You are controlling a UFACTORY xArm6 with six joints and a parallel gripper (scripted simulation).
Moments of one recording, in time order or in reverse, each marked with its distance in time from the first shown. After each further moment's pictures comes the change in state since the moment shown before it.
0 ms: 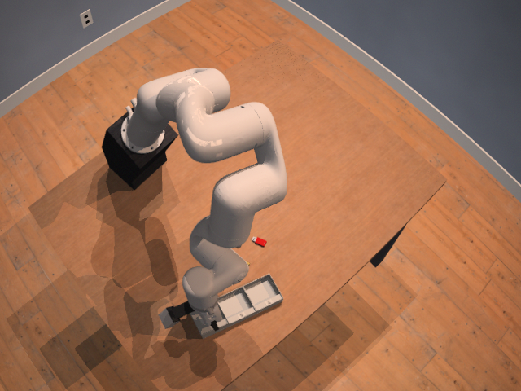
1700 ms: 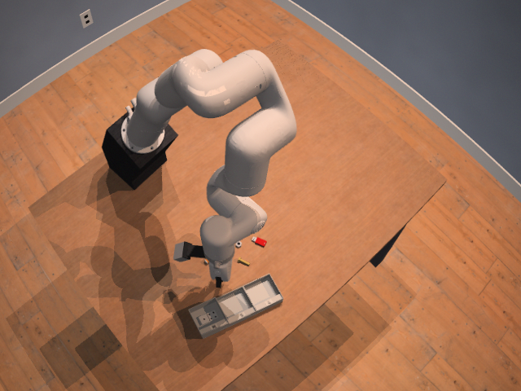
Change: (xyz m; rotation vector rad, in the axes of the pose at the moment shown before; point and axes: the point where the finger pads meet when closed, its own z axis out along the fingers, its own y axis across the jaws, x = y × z) arm -0.088 0.082 -0.048 -0.035 -0.010 0.575
